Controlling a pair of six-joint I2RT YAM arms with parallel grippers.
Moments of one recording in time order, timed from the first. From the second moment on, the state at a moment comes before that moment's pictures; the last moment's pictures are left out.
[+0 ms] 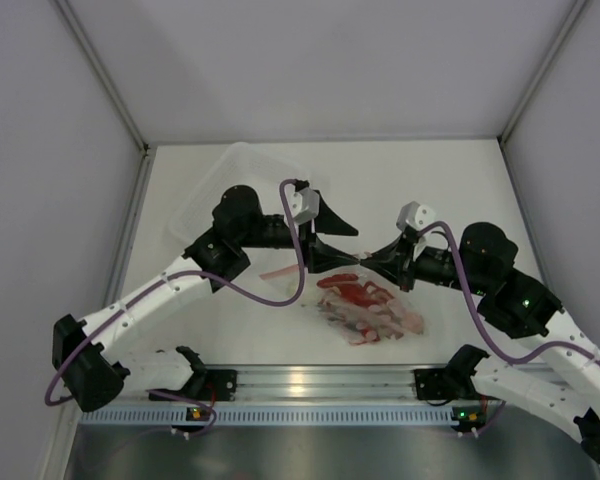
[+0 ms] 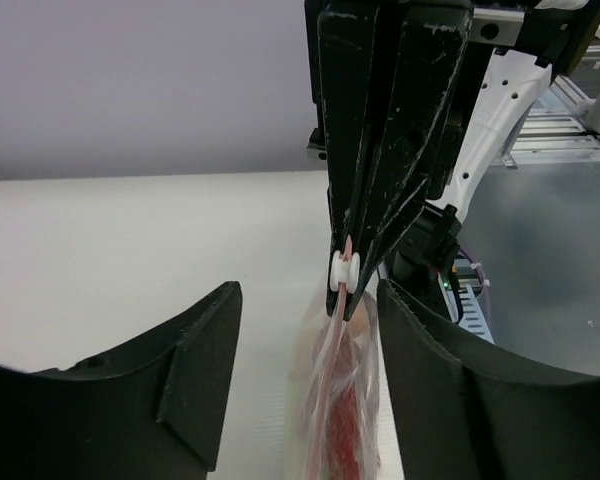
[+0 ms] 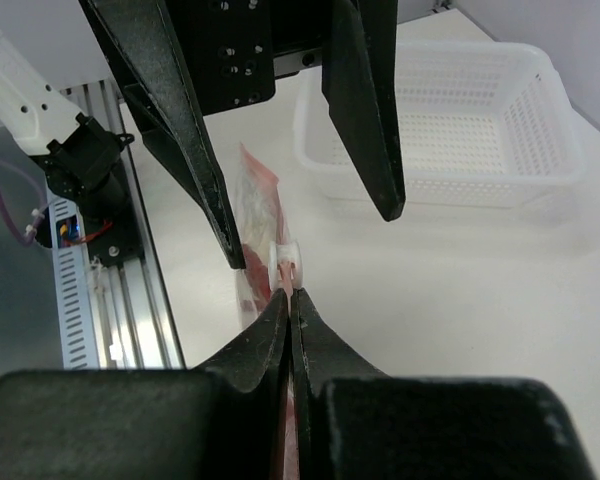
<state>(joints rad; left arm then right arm) -0.80 1.21 1.08 0.21 0.84 -0.05 0.77 0.72 0.98 -0.42 -0.40 -0.06</state>
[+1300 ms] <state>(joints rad) -0.71 1.15 0.95 0.14 0.66 0.02 0.77 0.57 0.94 -0.44 0.01 -0.01</state>
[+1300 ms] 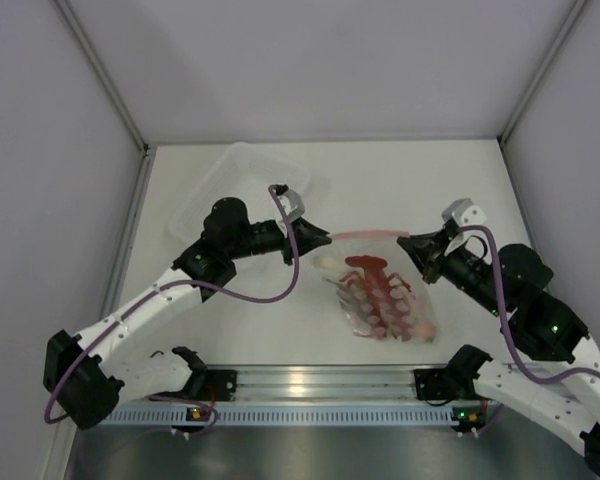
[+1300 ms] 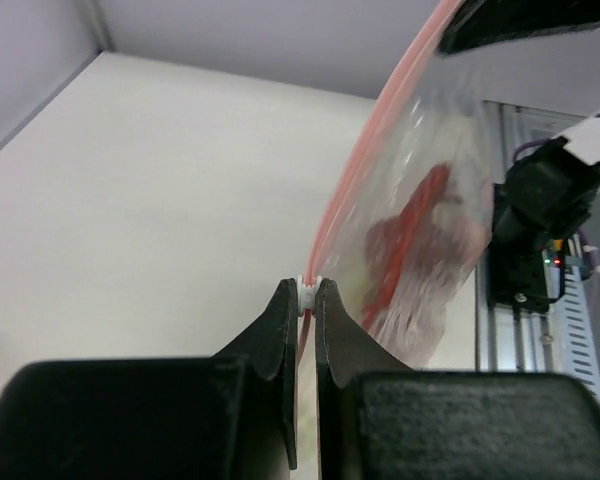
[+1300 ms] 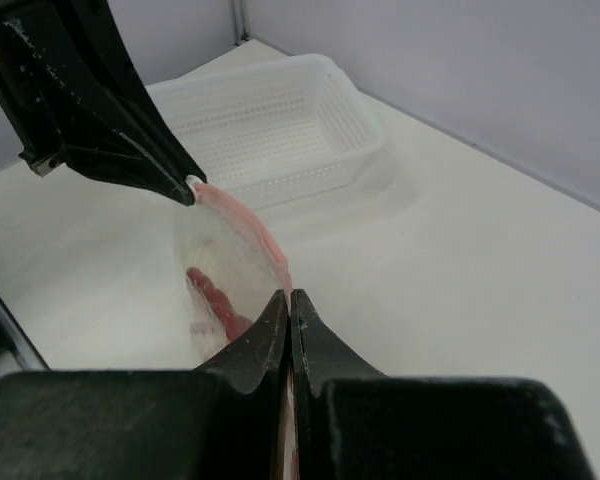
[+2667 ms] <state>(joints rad) -0.71 1.16 1.08 -0.17 0.33 -0.55 0.77 0.51 0.87 -0.37 -0.04 0.08</state>
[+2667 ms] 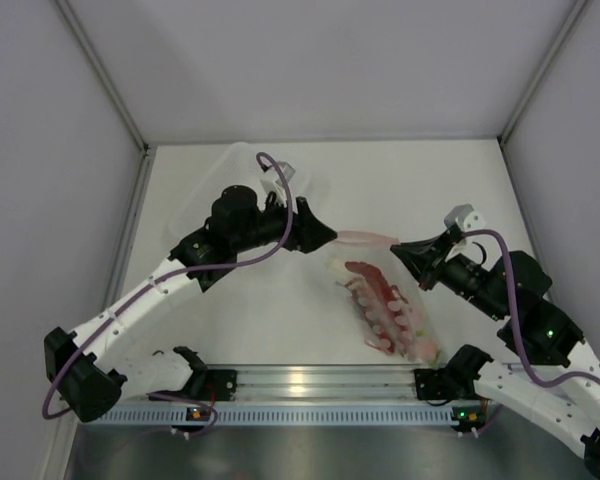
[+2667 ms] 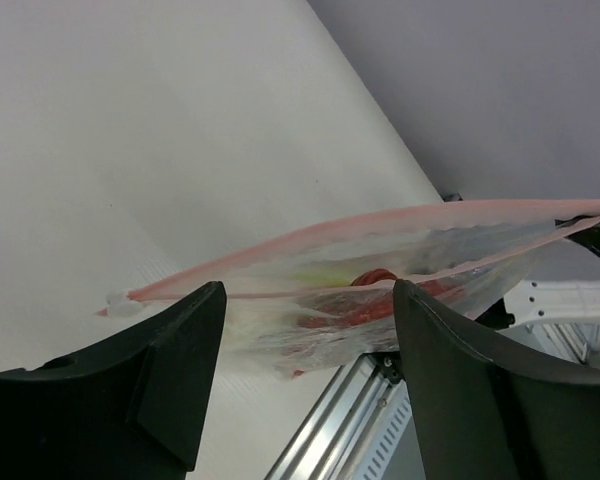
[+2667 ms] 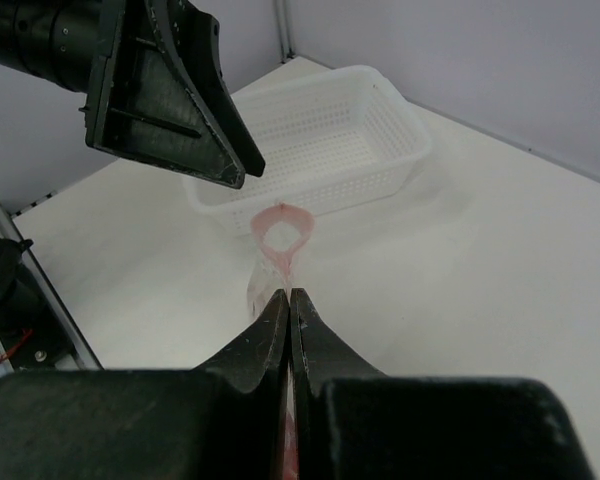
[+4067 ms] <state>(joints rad) -0.84 1.24 1.03 -0.20 0.18 -1.16 0.77 0.55 0.83 -0.30 -0.05 0.06</state>
